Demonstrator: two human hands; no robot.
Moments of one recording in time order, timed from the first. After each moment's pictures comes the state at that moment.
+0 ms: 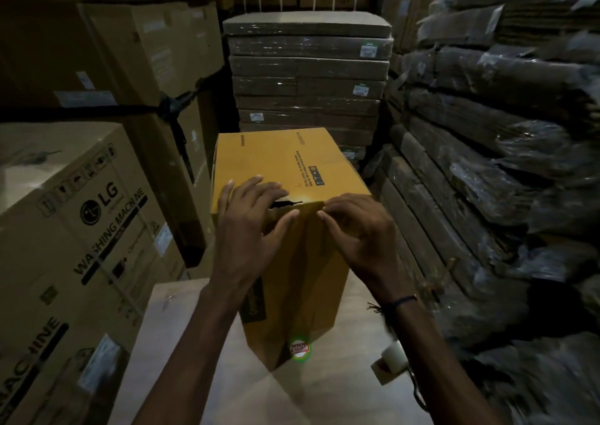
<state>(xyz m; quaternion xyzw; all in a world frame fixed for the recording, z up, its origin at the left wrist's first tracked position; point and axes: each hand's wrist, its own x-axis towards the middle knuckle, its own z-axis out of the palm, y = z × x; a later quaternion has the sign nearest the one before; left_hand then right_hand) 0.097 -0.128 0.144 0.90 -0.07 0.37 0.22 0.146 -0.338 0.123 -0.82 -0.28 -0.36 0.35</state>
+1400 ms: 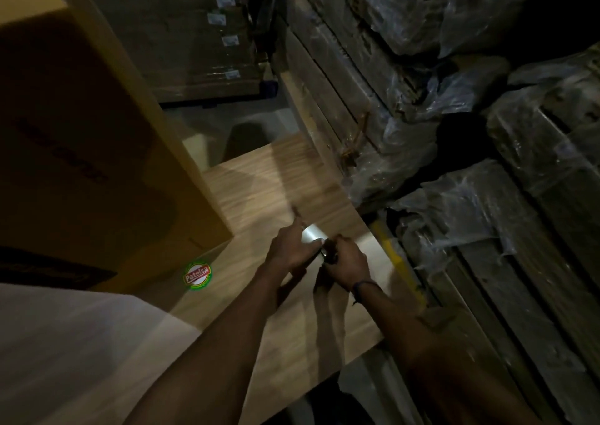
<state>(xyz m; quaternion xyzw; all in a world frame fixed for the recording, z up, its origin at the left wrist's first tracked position) 0.161 -0.410 -0.206 0.89 -0.02 -0.29 0.37 0.104 -0.571 -0.254 -0.92 0.15 0.19 0.30</state>
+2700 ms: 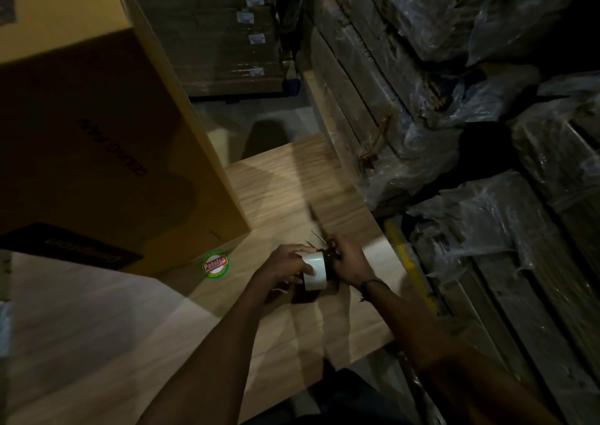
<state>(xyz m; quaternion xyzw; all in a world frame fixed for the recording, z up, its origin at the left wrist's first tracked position) 0.136 -0.366 -0.216 0.75 0.13 -0.40 0.52 0.115 -0.563 -0.269 -0.90 0.03 0.15 0.40</state>
